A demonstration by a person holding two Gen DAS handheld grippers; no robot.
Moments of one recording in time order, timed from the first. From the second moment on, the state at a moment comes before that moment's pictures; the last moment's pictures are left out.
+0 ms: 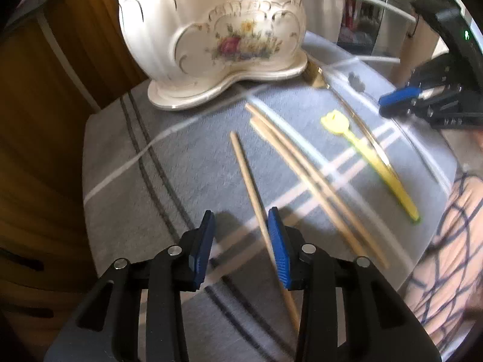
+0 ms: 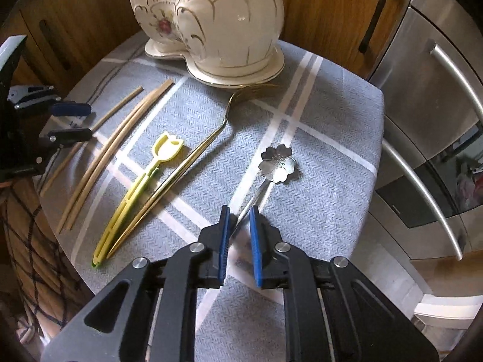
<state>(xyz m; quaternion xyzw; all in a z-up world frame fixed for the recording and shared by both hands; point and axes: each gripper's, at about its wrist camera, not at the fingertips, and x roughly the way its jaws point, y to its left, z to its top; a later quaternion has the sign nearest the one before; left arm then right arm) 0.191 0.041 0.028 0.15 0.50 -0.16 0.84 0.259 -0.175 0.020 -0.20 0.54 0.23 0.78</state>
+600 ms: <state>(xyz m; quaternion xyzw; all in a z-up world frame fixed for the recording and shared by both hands) 0.194 0.075 0.032 0.15 0.56 -0.17 0.80 0.269 -0.179 0.021 -0.28 0.57 0.22 0.74</state>
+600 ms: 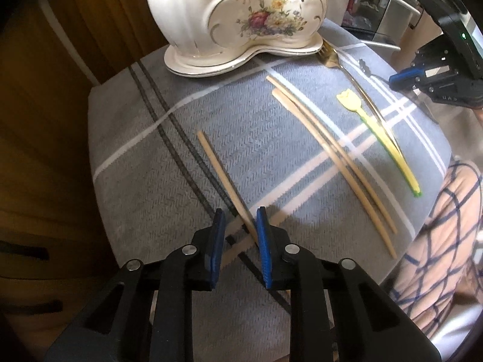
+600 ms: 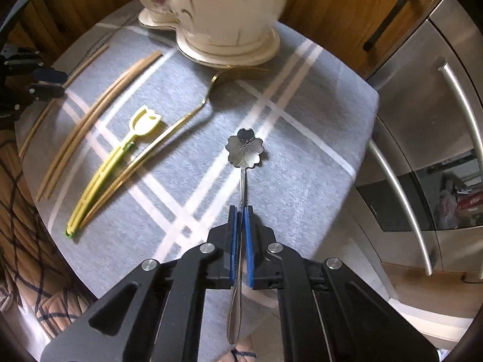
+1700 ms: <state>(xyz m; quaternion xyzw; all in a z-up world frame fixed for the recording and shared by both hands) 0.194 0.078 0.031 0.07 0.57 -0.13 0.81 0.267 -0.184 0.030 -0.25 0.55 0.21 0.77</state>
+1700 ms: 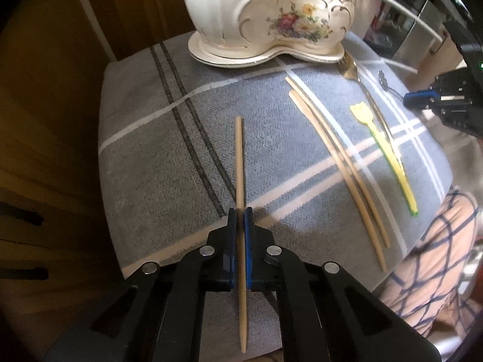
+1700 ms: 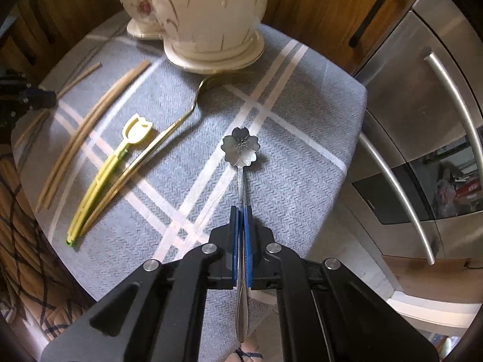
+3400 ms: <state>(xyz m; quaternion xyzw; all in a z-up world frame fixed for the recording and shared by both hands) 0.253 0.097 0.194 -0.14 0.05 -0.15 0.98 0.283 -0.157 0.198 0.06 0.12 0.25 0.96</state>
